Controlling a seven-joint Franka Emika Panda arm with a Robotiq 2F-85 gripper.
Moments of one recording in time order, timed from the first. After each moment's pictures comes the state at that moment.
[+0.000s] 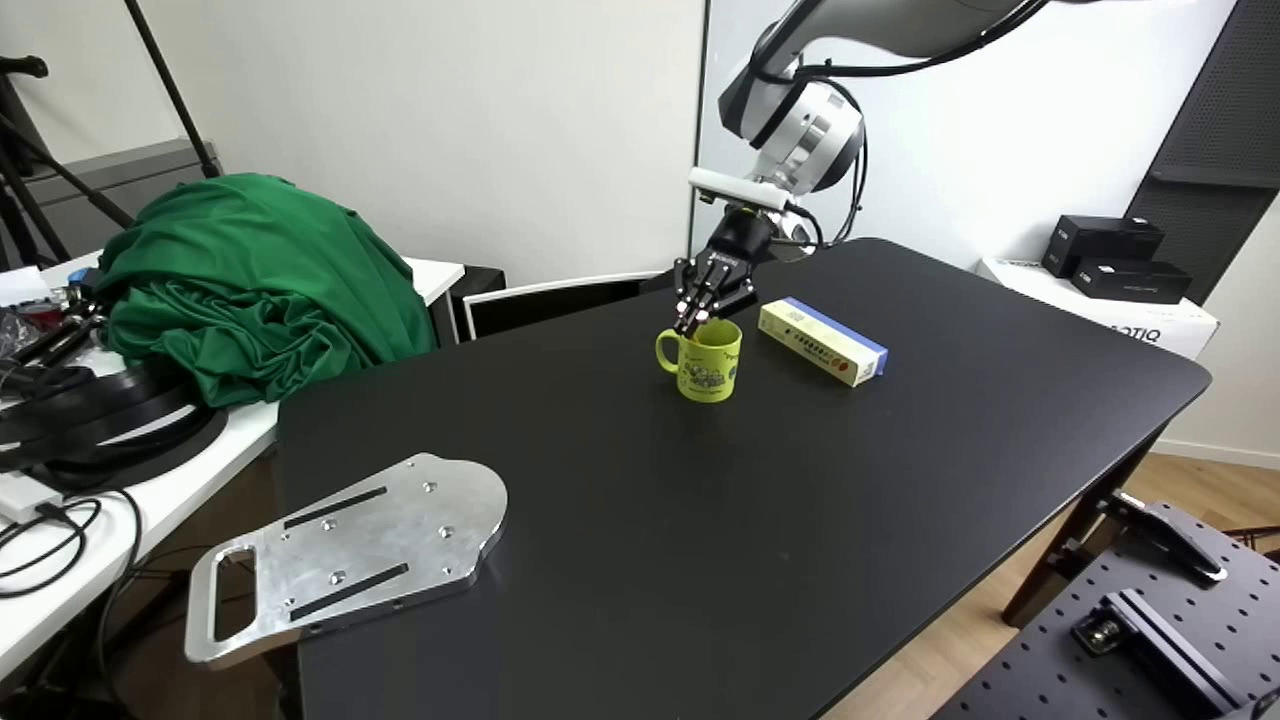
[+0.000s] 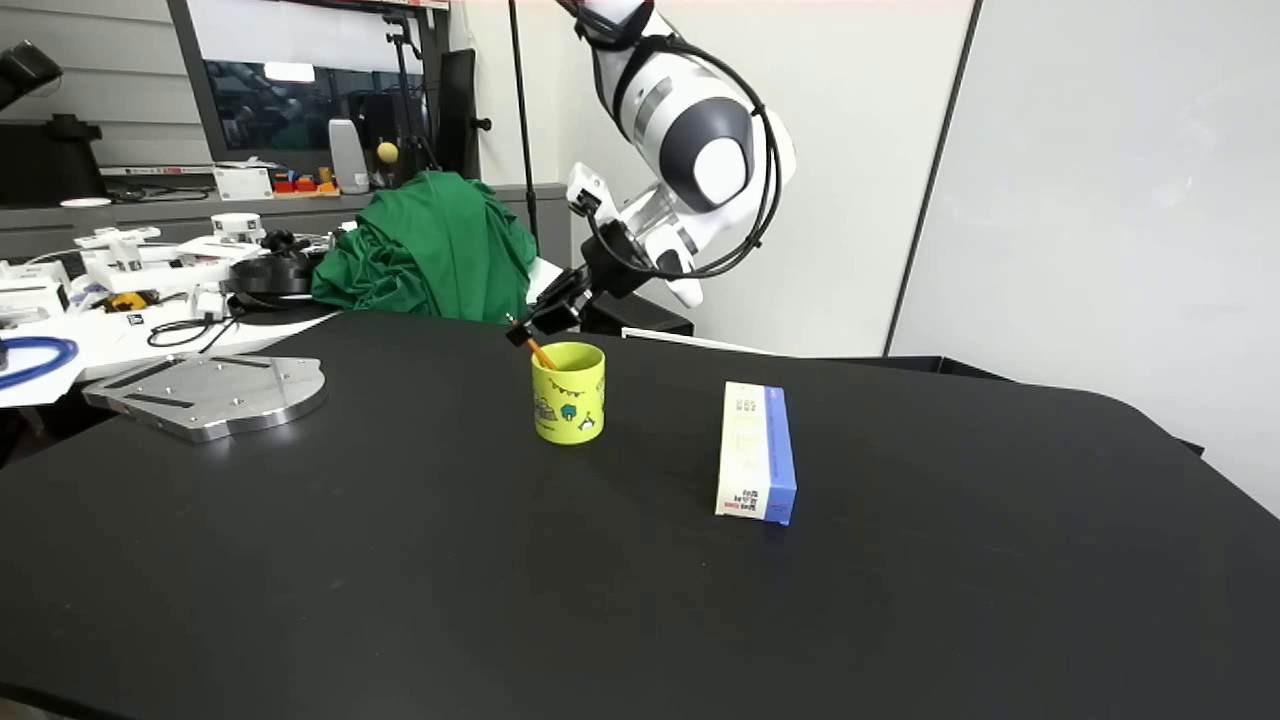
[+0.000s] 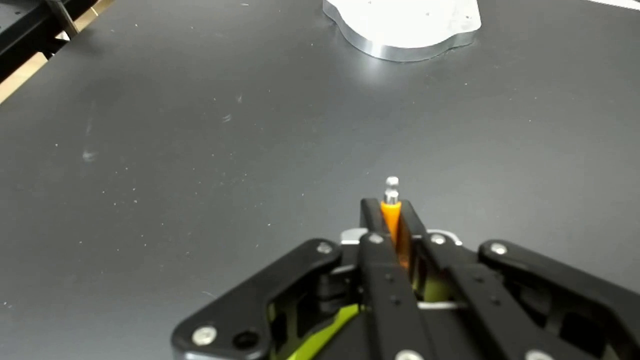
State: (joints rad) arm -0.17 0.81 -0.14 -1.50 0.82 1.63 0.61
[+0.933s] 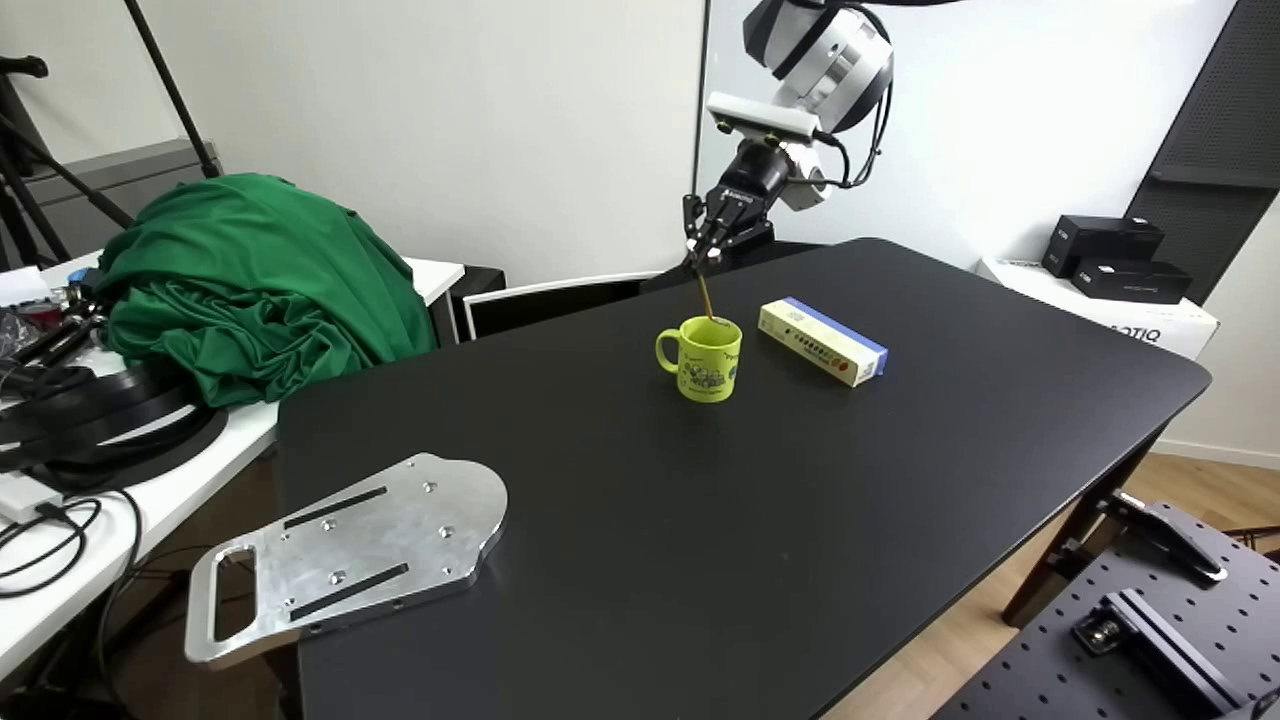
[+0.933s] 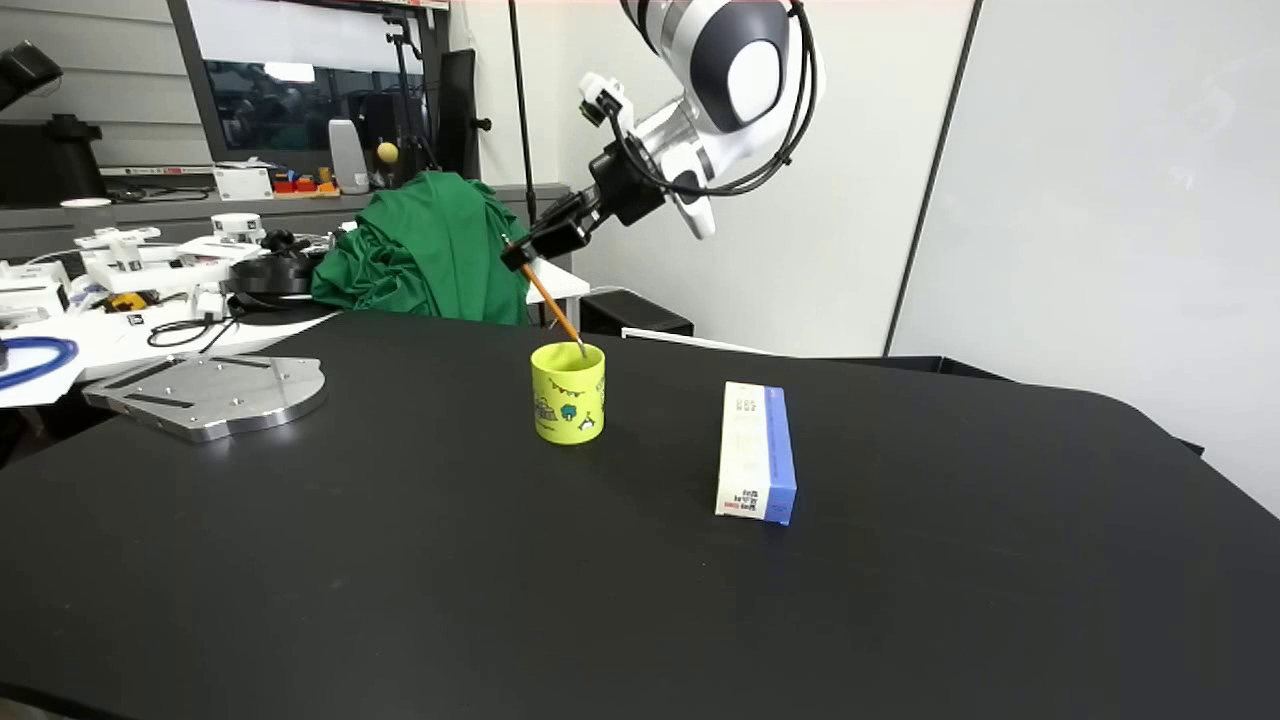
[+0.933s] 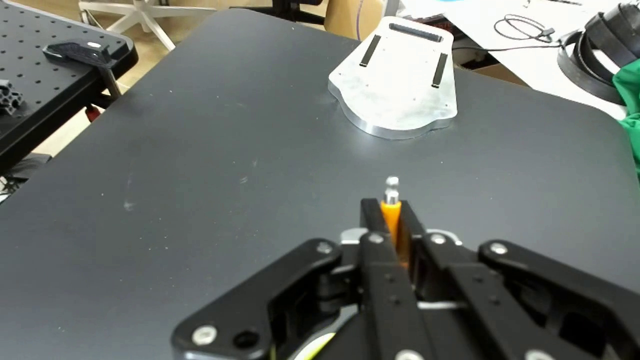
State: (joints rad) arm -0.20 0.70 -0.14 -1.48 0.83 1.46 0.61
